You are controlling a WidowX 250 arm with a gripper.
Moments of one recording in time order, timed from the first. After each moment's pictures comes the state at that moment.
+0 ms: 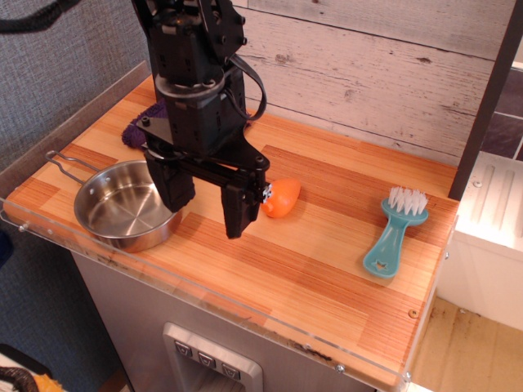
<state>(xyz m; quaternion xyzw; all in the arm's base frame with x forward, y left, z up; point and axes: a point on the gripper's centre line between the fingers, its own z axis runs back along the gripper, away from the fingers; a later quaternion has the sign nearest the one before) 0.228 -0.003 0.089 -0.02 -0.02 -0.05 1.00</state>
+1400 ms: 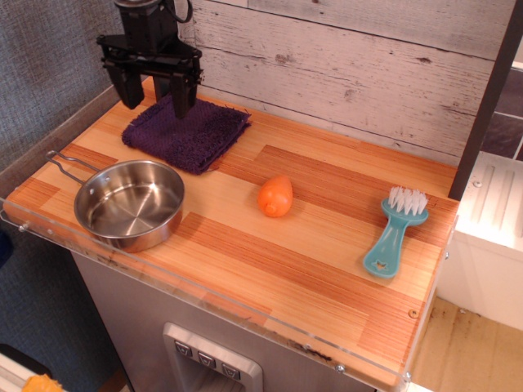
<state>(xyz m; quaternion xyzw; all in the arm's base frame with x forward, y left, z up) 0.350 0.133 0.067 0.01 -0.03 0.08 1.00</state>
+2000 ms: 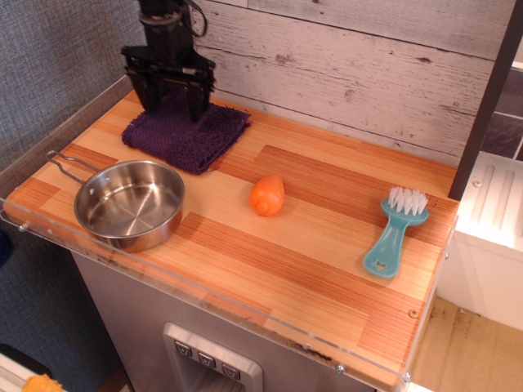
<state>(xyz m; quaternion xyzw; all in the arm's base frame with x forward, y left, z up) 0.388 0.136 0.036 0.02 -0.05 0.05 1.00</state>
